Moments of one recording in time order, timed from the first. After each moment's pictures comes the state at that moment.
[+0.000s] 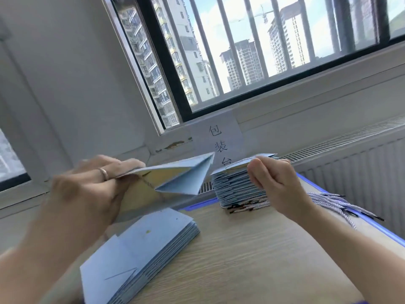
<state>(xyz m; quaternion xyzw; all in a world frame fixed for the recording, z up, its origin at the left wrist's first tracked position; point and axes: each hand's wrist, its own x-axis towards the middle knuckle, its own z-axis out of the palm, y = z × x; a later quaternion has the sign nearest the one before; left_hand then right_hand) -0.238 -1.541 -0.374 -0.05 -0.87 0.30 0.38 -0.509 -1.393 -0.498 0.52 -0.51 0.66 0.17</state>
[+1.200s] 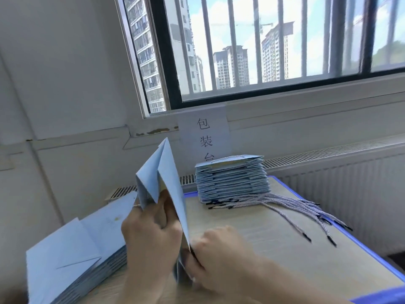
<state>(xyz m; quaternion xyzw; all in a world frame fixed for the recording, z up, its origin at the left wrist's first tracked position) -0.331 -1.522 -0.518 0.20 -0.77 -0.05 0.61 -0.426 -1.424 -0.553 0.64 -0.73 0.13 0.18</state>
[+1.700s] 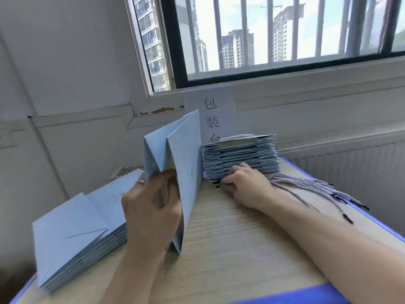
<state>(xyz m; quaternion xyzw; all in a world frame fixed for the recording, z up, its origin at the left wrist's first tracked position) -0.327 -1.548 -0.538 0.13 -0.76 -0.16 0.62 -0.544 -1.459 -0.562 0.51 -0.83 0.15 0.16</state>
